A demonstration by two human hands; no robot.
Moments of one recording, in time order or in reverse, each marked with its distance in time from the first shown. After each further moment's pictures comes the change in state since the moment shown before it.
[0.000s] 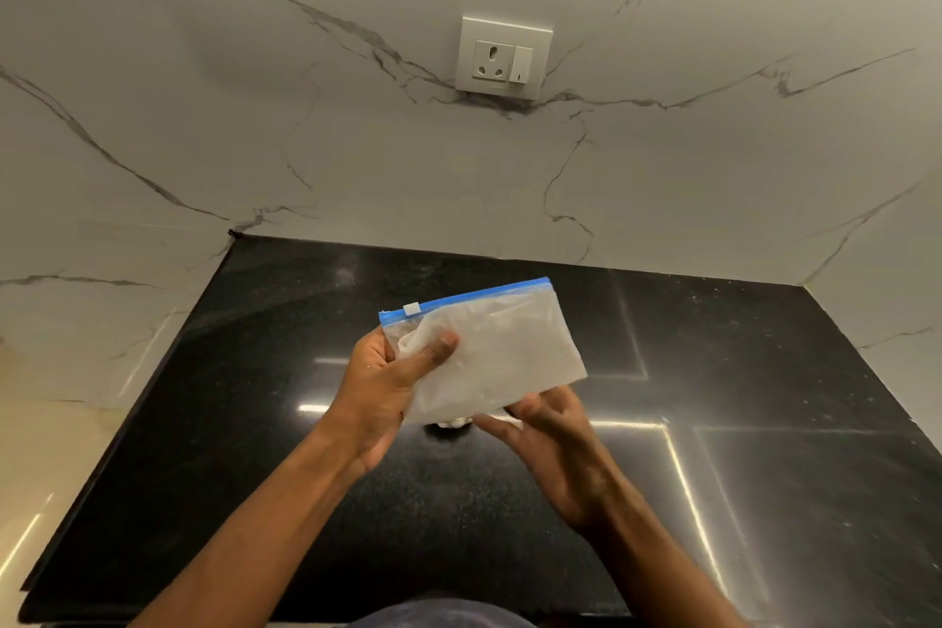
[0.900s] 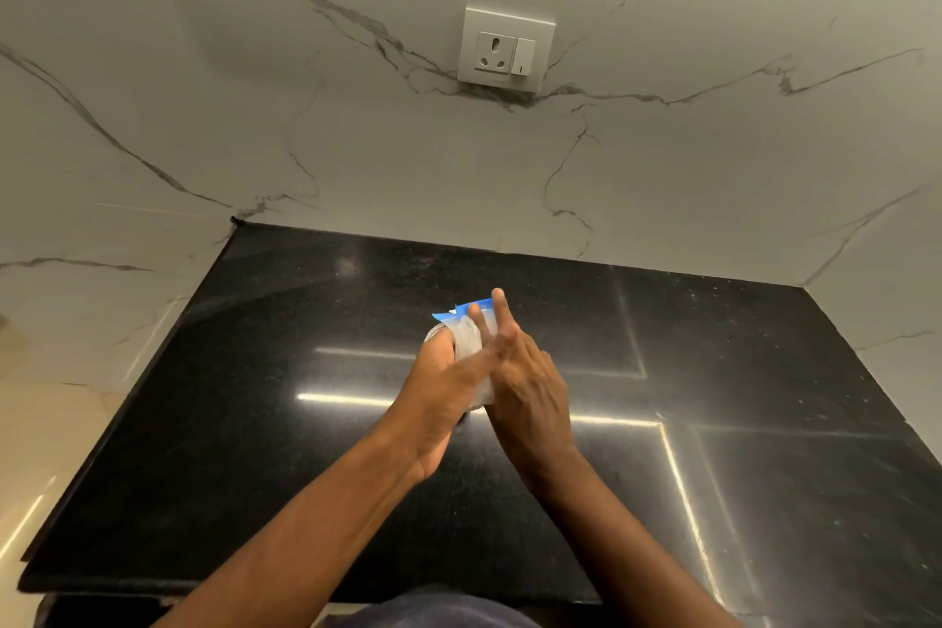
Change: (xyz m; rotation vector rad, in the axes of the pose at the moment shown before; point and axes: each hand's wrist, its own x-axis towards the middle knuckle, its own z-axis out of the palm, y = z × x) left_hand -0.010 -0.015 0.062 0.142 0.005 -0.104; right_hand 0.040 0.023 -0.003 -1.704 0.252 -0.810
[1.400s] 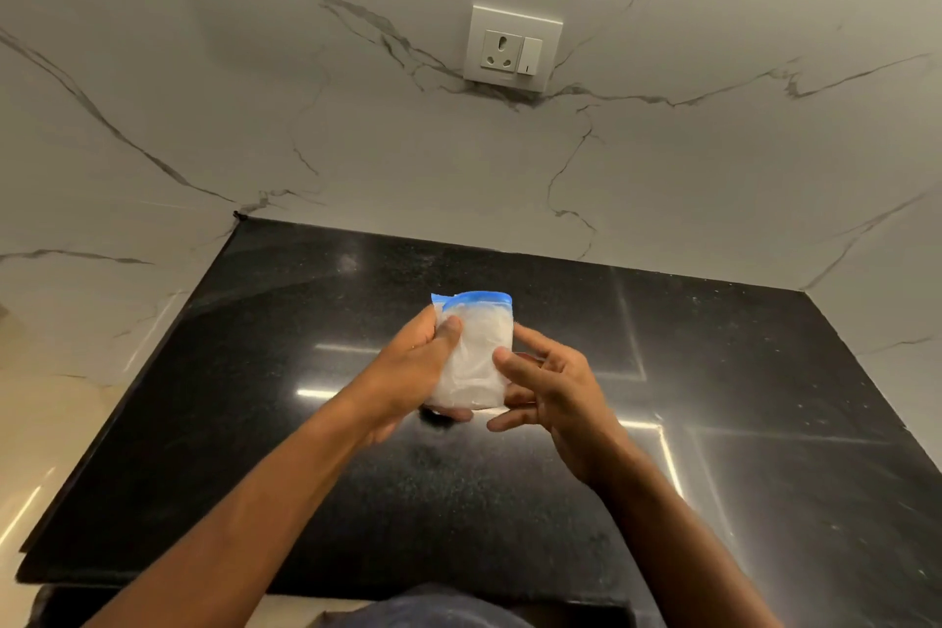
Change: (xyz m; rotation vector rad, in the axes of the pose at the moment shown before) left_hand 0.012 0.014 -0.041 0.209 -0.049 -0.049; right_hand 0.012 0.005 -0.060 1.266 -0.413 0.726
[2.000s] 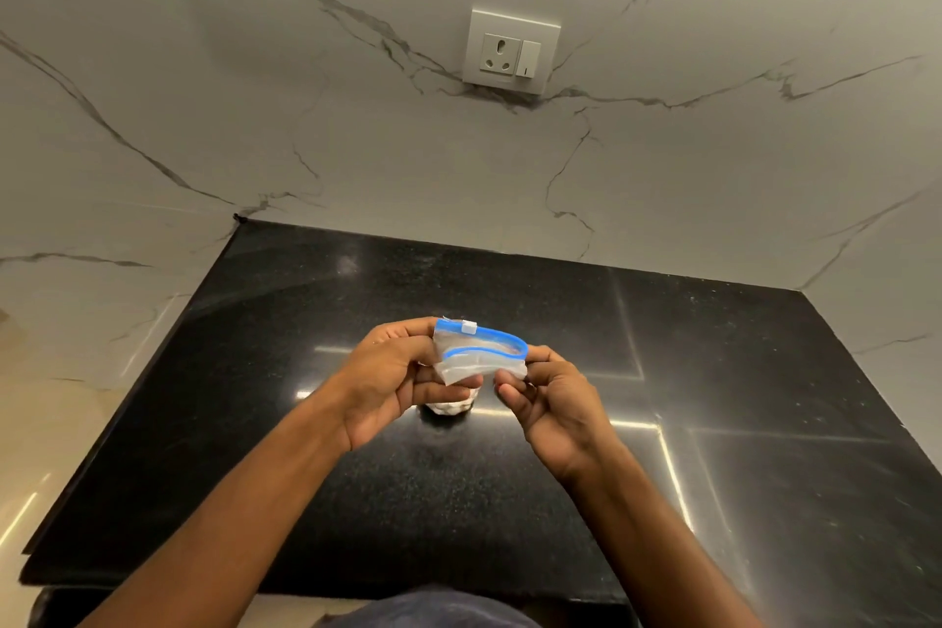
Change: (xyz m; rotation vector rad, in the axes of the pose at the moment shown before) left_hand 0.001 -0.010 -0.027 -0.307 -0.200 -0.071; right_hand 0.013 0.009 0.012 0.583 0.293 0.261
